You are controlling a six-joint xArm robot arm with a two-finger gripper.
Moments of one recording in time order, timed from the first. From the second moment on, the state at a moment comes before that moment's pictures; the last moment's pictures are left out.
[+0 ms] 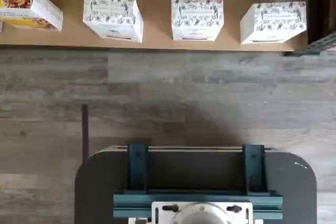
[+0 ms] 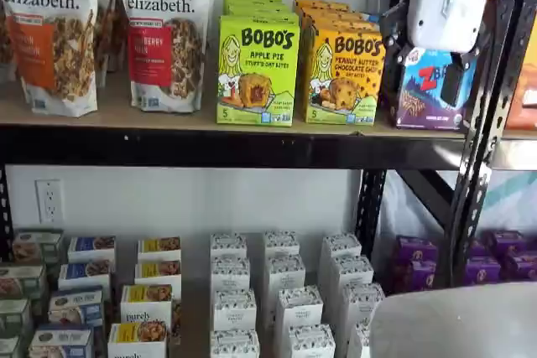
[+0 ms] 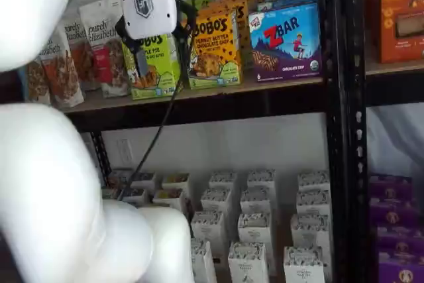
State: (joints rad) arm 0.01 -0.84 -1.15 0.04 2.00 0.03
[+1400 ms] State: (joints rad) arm 0.04 -0.58 -1.28 0.03 1.81 0.06
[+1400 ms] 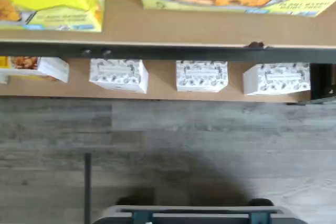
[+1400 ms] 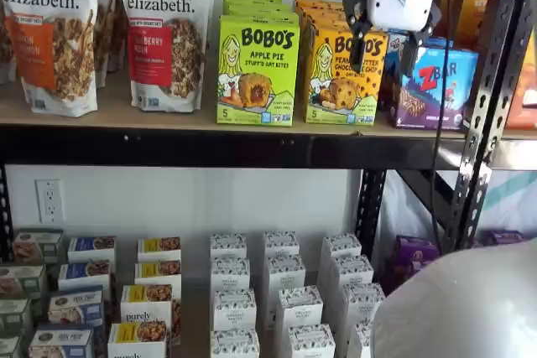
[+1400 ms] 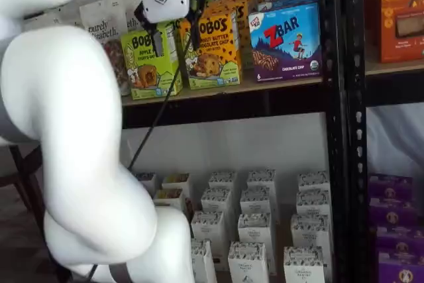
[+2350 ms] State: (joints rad) arm -0.14 -0.38 -1.44 0.28 1.82 -1.63
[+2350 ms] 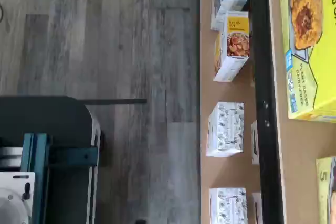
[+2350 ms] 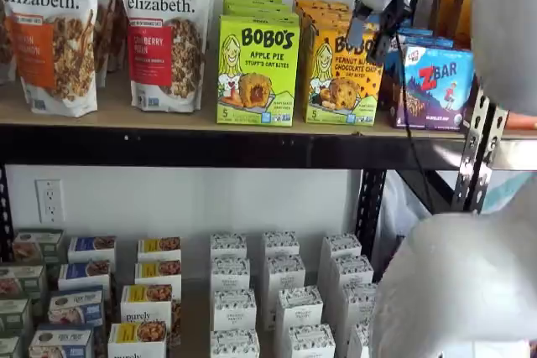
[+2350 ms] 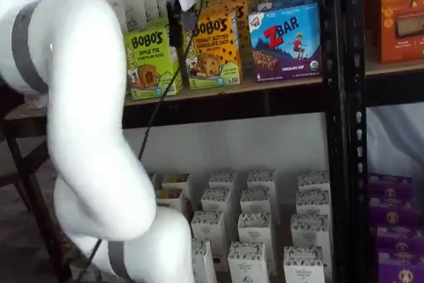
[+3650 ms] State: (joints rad) arm -0.21 -0.41 -1.40 0.31 1.55 -1.70
